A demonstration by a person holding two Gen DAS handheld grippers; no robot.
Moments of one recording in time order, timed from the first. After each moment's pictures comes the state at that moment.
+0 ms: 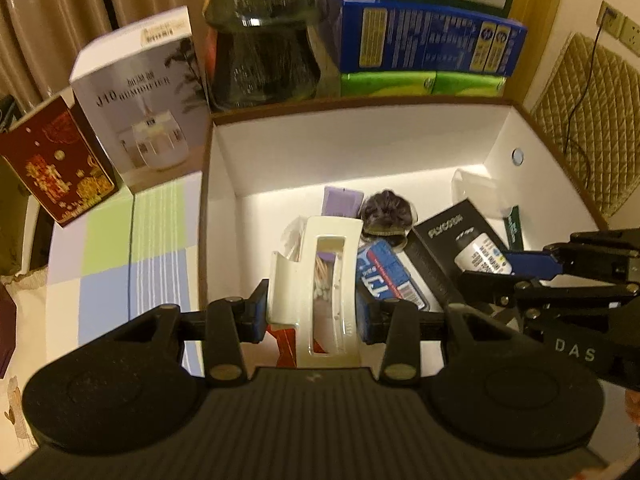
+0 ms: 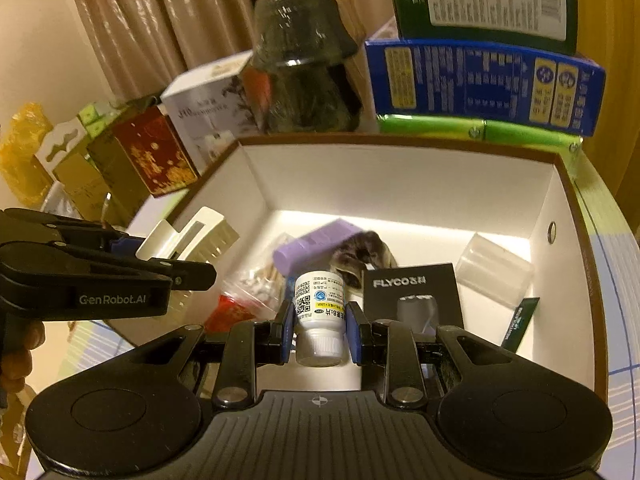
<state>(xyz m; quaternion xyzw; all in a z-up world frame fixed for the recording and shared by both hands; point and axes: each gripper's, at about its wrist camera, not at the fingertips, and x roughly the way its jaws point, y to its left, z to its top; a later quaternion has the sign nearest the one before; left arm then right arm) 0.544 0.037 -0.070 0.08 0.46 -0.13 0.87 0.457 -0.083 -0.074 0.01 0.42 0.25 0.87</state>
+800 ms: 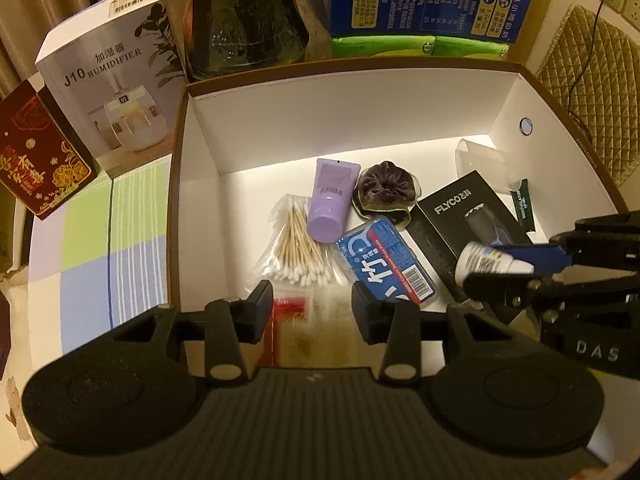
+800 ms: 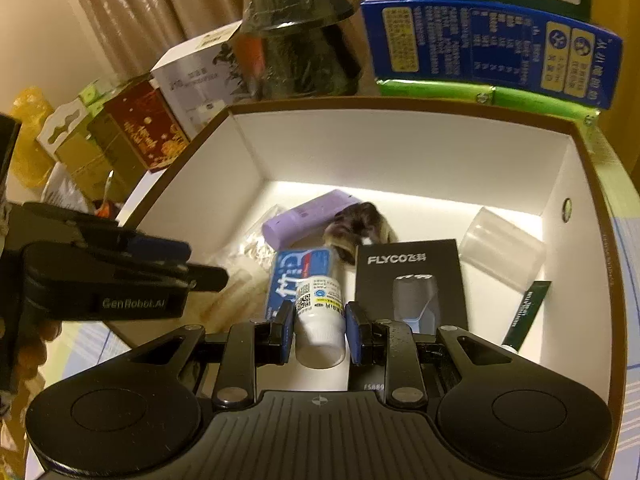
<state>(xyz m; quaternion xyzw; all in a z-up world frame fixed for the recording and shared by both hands) 0.559 0.029 -0.095 0.10 0.49 -0.14 0.85 0.473 -0.088 -0.090 0.01 0.46 0.27 0.85</state>
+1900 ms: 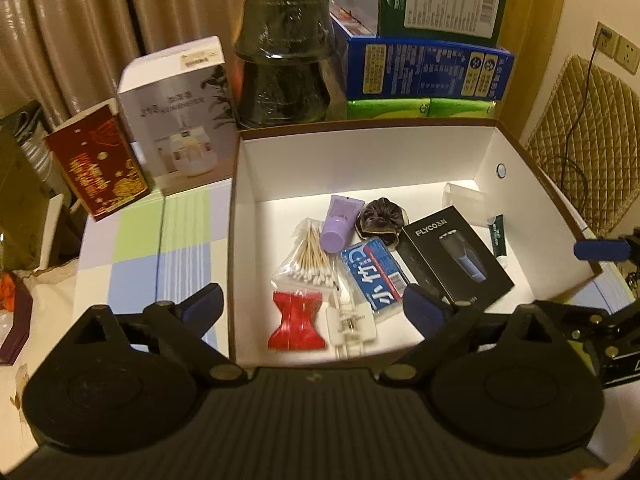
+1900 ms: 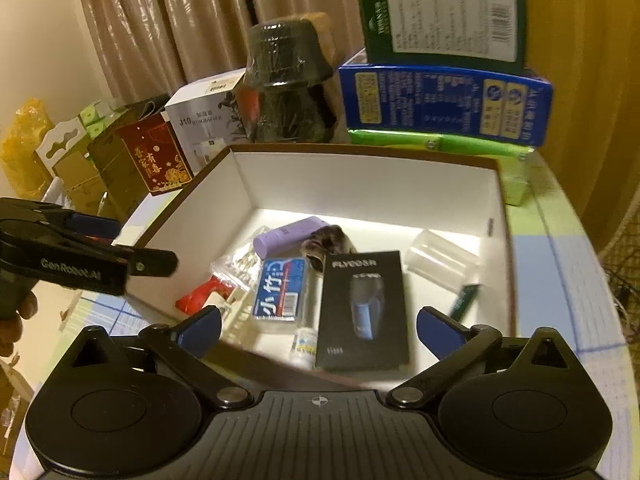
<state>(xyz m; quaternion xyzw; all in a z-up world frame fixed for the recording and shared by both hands) 0.486 0.048 -0.030 0.07 0.42 -0.11 0.90 0.407 -0.129 -0.042 0.00 0.39 0.23 0.89</state>
